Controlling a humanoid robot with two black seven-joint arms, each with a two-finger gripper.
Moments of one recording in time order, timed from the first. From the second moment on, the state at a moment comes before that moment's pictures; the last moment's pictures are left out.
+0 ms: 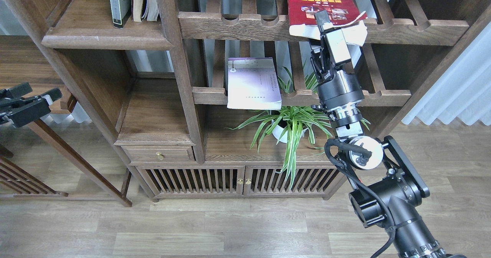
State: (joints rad) left arm -0.10 0.69 -1.60 -1.35 0.38 -0.49 0.46; right arm 0.32 0.02 1.30 1.33 0.00 0.36 0.12
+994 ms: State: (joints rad) left arm -0.10 0.67 -1.60 -1.35 0.38 -0.49 0.47; right arm 0.34 0.02 1.34 1.32 0.00 0.29 0.12
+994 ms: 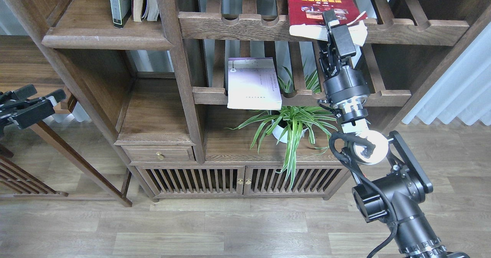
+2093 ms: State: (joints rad) left arm -0.10 0.64 -1.60 -1.35 0.38 -0.49 0.47; right arm 0.23 0.02 1.33 1.33 0.01 0.56 0.11
